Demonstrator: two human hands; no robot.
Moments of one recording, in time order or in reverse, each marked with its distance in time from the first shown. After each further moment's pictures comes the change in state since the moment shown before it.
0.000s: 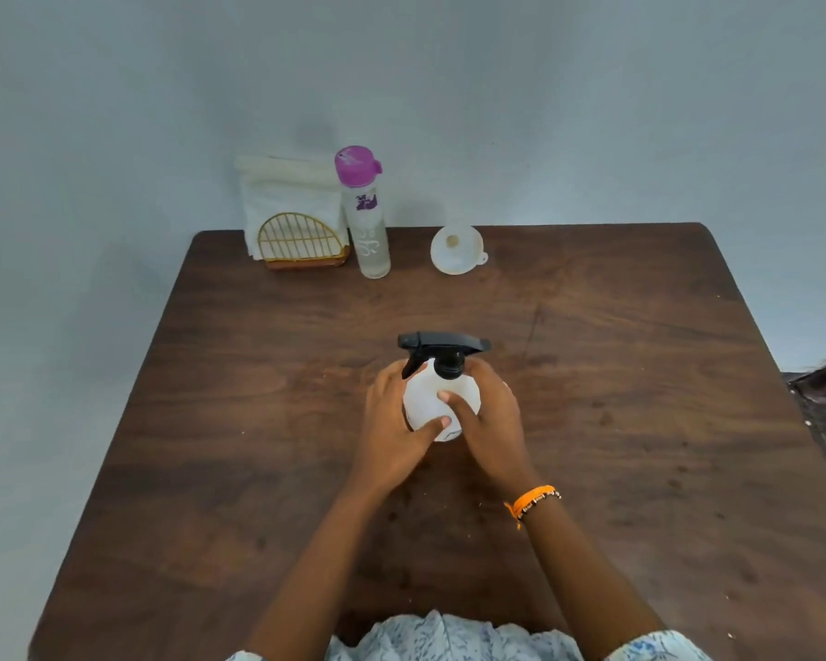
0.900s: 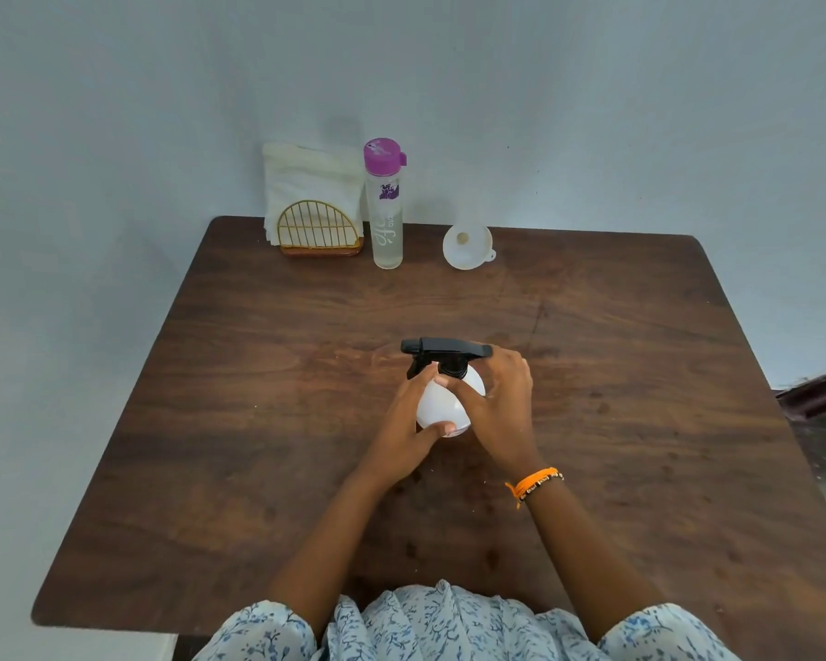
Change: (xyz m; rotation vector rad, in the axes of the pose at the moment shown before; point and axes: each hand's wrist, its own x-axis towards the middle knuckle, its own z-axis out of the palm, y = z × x) left_hand -0.016 -0.043 0.015 -0.200 -0.166 0.054; right_hand -0.014 -0.036 -0.002 -0.096 0.142 -0.038
